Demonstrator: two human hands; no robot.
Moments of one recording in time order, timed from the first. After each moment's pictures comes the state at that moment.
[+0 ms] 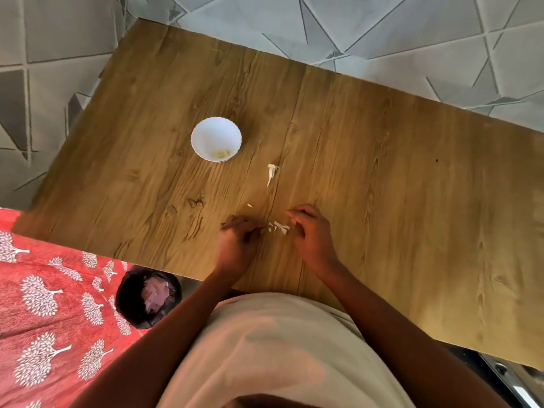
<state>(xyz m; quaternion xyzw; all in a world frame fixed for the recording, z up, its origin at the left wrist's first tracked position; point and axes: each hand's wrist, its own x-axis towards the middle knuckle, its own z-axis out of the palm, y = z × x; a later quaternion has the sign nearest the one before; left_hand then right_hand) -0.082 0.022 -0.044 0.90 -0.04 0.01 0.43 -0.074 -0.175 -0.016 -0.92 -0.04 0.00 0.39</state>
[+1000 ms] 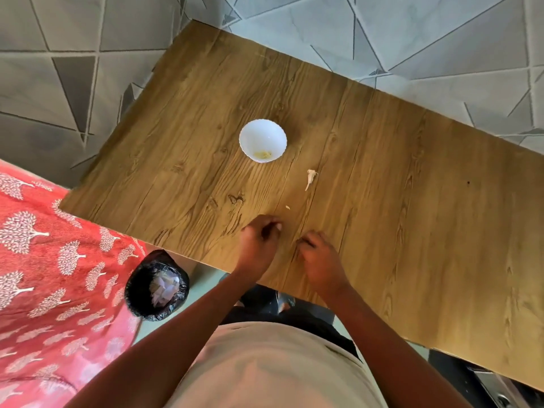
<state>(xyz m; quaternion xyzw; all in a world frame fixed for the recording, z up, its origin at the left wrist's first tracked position) -0.089 0.052 -0.028 0.82 0.08 -0.01 0.57 -0.110 -0.118 -0.019 -0.97 -0.18 -0.01 0.18</state>
